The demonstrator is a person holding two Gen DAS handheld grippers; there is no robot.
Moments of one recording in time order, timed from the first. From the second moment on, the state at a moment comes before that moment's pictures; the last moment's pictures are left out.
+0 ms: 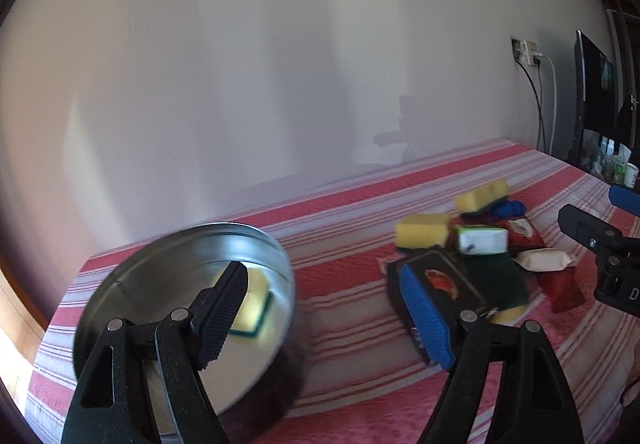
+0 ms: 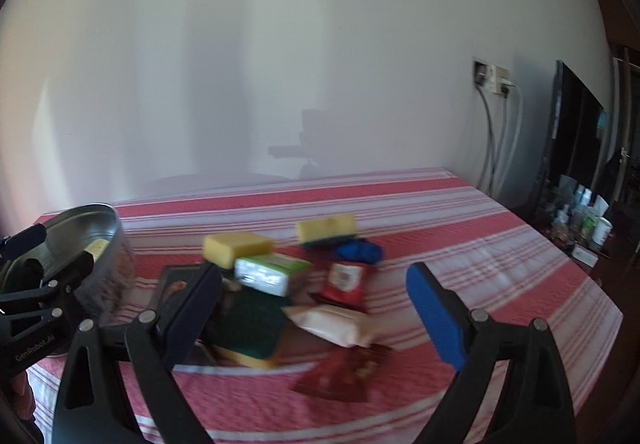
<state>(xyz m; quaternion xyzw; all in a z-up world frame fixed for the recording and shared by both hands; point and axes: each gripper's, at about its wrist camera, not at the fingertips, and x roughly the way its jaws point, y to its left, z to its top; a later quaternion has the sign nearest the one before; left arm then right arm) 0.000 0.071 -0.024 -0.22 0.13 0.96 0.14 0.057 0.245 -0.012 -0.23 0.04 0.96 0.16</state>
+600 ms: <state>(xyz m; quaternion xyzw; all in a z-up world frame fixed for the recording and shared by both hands) -0.040 0.153 -0.061 -0.34 0.13 0.92 0.14 0.082 0.311 -0.028 -0.25 0.10 0.95 0.18</state>
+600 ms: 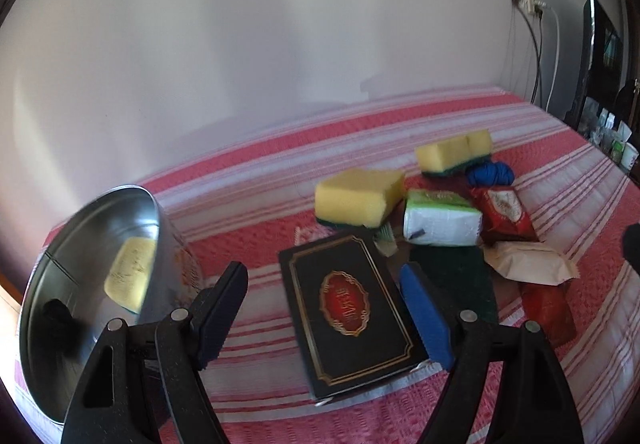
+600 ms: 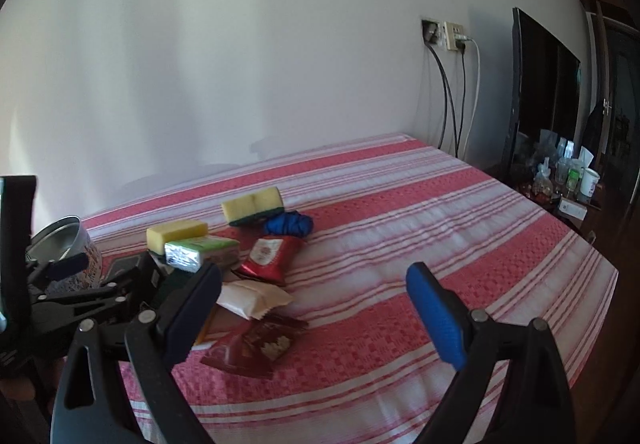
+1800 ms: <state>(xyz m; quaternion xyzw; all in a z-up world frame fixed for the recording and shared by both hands) -0.052 0.137 -0.088 -0.40 0.13 0.90 0.10 0.021 0.285 -0.086 -0.43 0.08 0.89 0.15</state>
